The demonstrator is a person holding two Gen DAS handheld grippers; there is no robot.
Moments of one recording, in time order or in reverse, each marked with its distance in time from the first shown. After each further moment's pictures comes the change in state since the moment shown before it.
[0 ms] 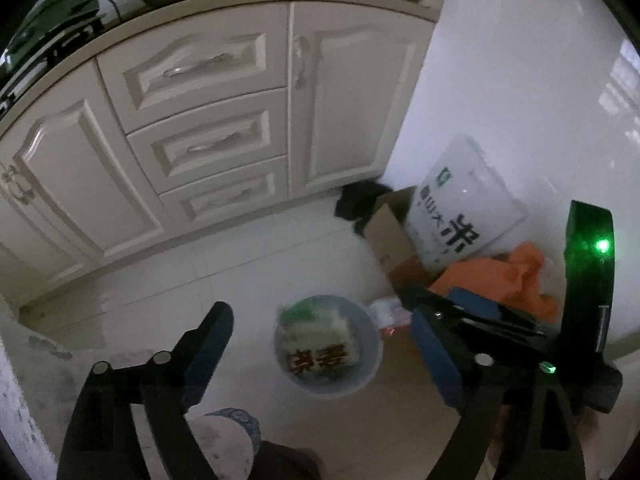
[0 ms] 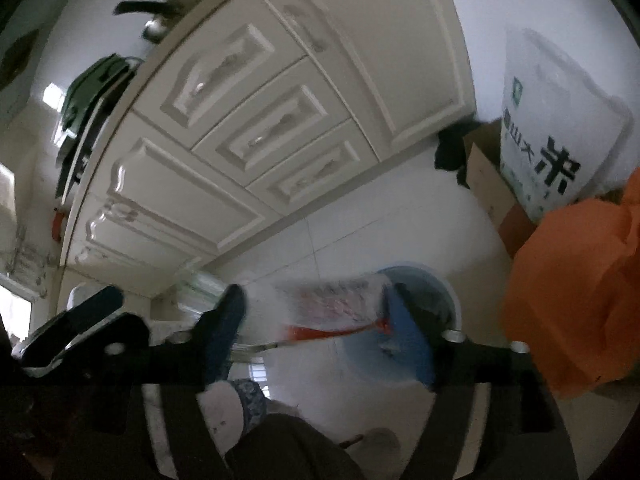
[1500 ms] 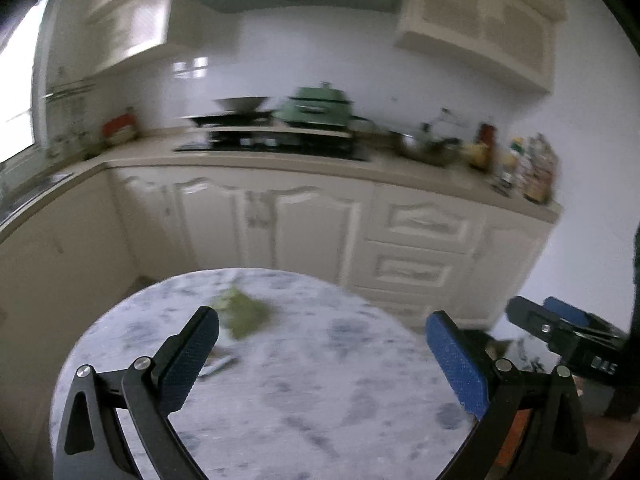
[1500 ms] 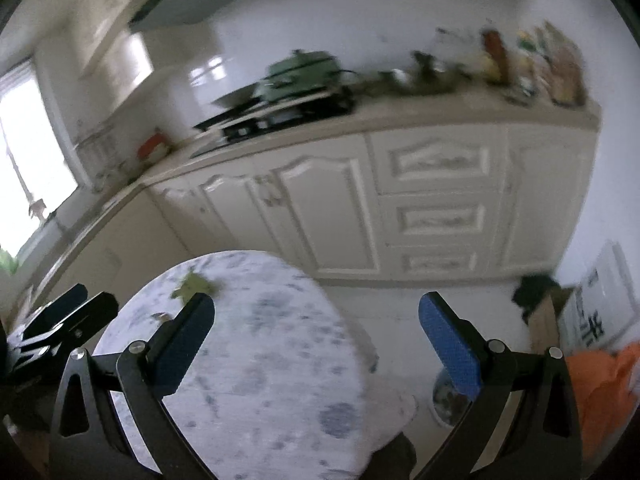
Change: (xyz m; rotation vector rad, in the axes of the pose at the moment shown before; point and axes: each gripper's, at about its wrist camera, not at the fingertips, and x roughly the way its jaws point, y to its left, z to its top) left arm -0.394 0.160 -0.351 -0.412 -0.537 0.356; right arm -0.144 0.359 -0.134 -0.636 -0.209 0.162
